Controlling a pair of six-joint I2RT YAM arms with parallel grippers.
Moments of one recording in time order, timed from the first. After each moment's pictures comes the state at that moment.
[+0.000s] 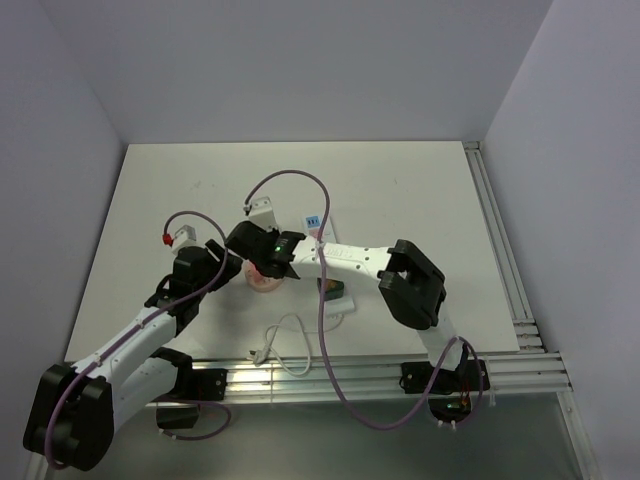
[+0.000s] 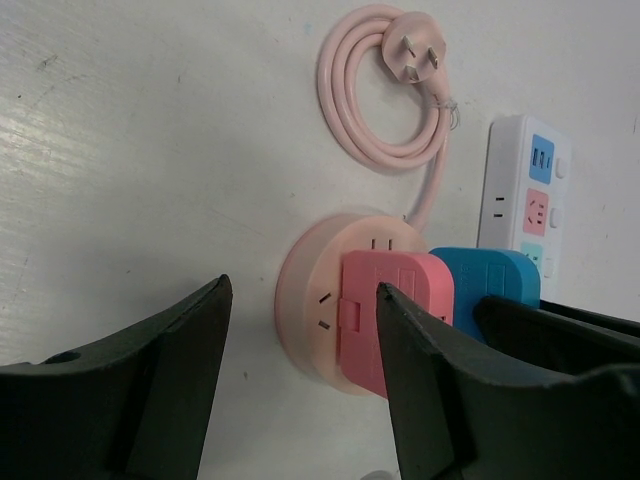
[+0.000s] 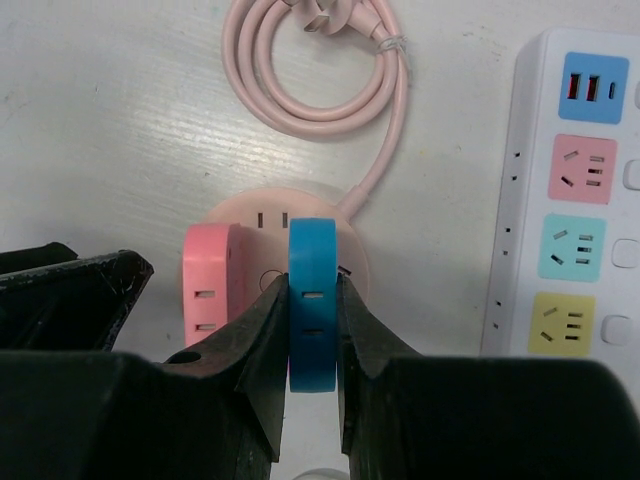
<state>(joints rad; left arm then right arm) -0.33 0.94 0.33 0.04 -0.13 -0.86 1.10 2.05 1.65 -0.55 0.60 0.62</state>
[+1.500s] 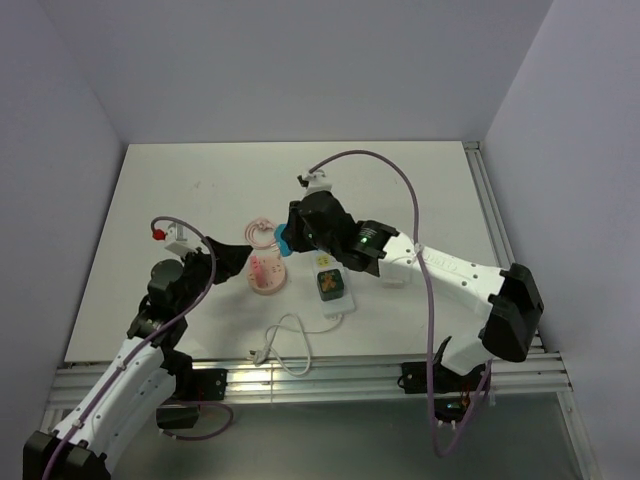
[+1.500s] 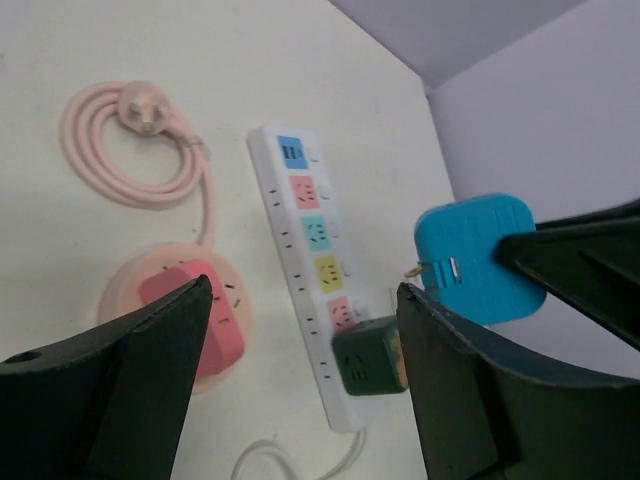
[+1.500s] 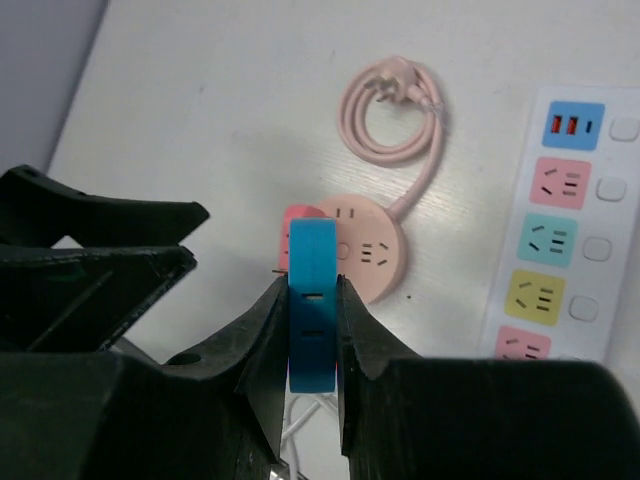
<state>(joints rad) -0.32 0.61 0.29 0.15 0.10 -0.83 0.97 1.51 1.28 -0.35 0.27 0.61</state>
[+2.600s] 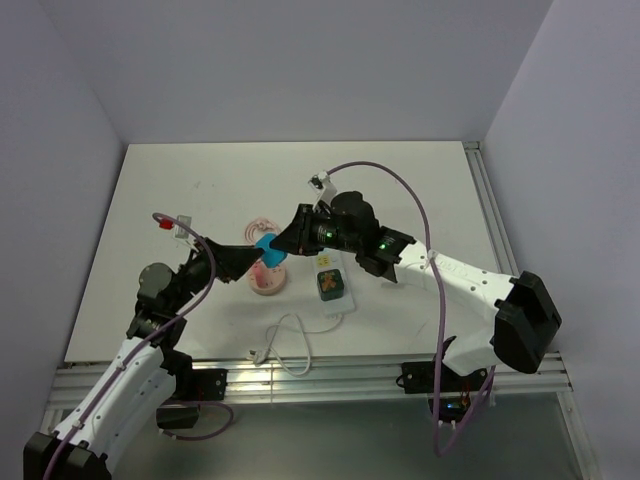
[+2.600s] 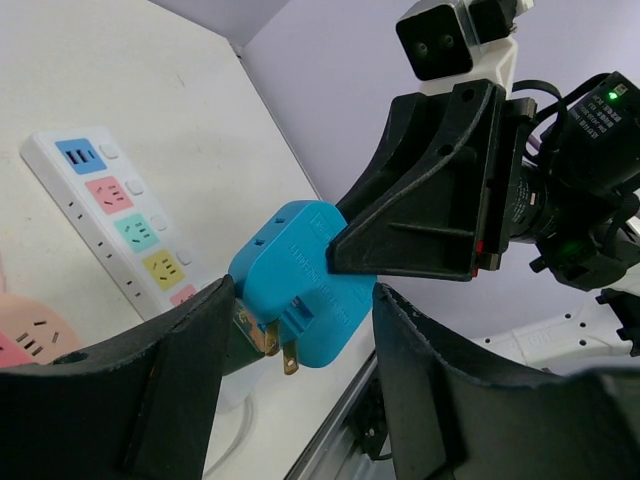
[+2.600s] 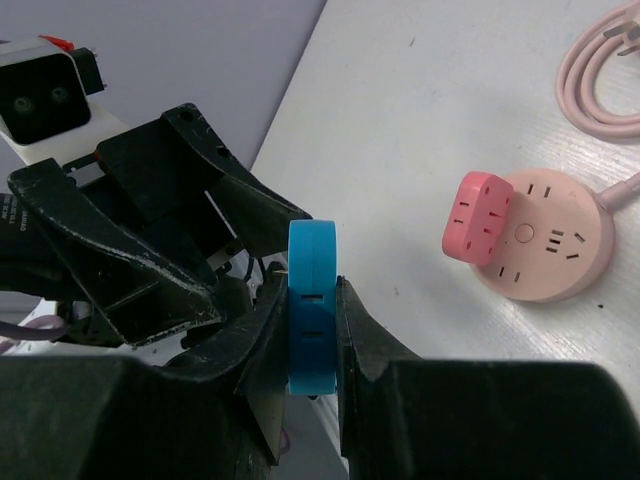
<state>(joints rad) -0.32 0.59 0.29 0.42 0.48 -0.93 0.84 1.39 1.03 0.05 -0.28 0.81</state>
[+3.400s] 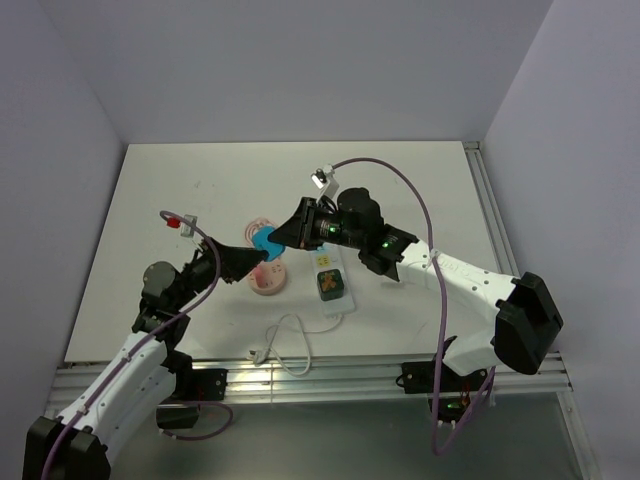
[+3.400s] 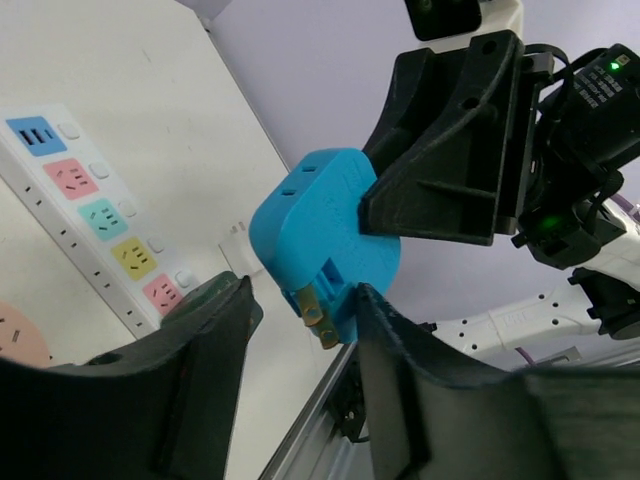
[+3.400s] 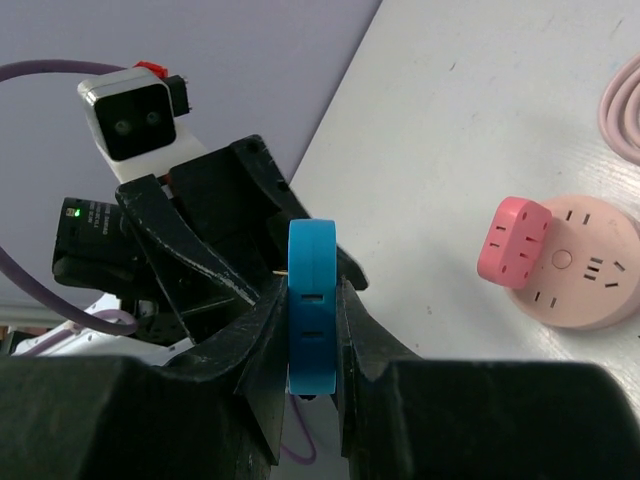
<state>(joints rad) -0.32 0.67 0.26 0.54 0.54 -0.98 0.81 1.38 1.02 0.15 -0.34 0.87</state>
